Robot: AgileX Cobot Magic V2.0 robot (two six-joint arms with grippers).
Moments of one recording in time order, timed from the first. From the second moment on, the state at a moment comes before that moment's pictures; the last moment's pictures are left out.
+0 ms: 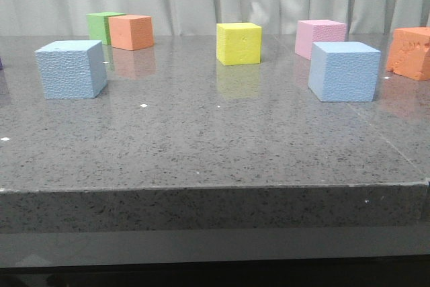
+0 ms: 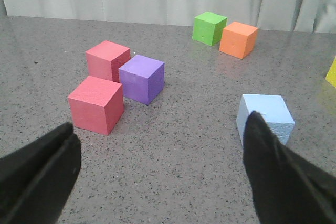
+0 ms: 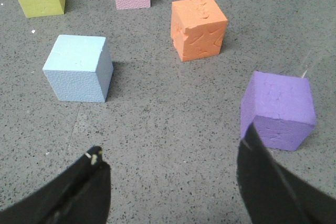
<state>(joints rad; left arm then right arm) 0.03 0.40 -0.68 0.01 0.62 -0.05 0.05 0.57 -0.64 -0.04 0.62 0.10</state>
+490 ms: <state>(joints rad) 0.03 0.40 -0.68 0.01 0.62 -0.05 0.08 0.85 -0.93 0.13 0.95 -0.02</state>
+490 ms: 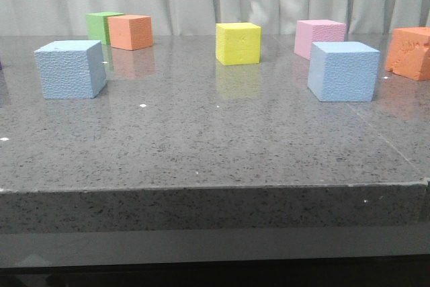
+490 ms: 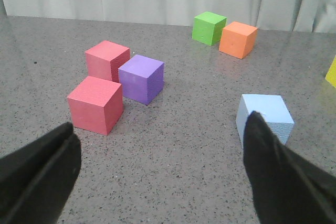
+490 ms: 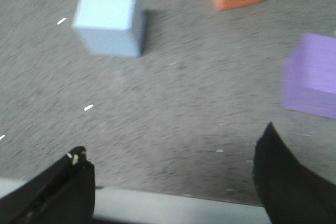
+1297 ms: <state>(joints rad) 0.03 0.40 -0.68 0.01 0.62 -0.05 0.38 1.55 -1.47 -0.16 1.03 0.38</state>
